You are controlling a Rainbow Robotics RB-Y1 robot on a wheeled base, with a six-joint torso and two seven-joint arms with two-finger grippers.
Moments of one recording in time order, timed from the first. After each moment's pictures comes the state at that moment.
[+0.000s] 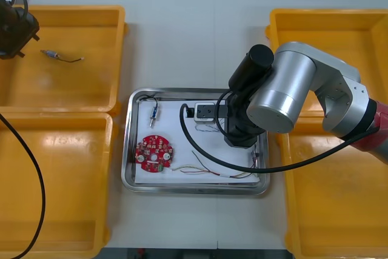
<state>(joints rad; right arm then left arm) -0.82 -0.66 0.83 -1.83 -0.77 1.44 2.00 -0.98 0.59 0.28 -0.93 0.21 1.41 -0.76</state>
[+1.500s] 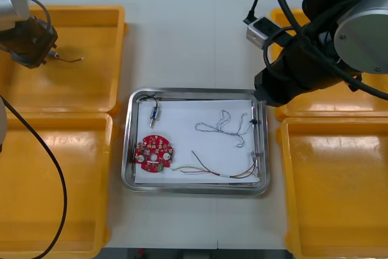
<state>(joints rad) -0.73 -0.61 0.26 -2.13 -0.83 1.92 1.33 -1.07 0.54 0.28 -0.60 0.18 1.12 -0.66</state>
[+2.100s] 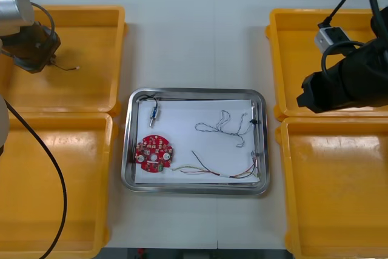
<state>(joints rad) -0.51 -0.72 0.04 -2.21 -0.86 1.92 1.07 -1.07 0.53 0.26 -0.57 0.17 1.12 -0.66</state>
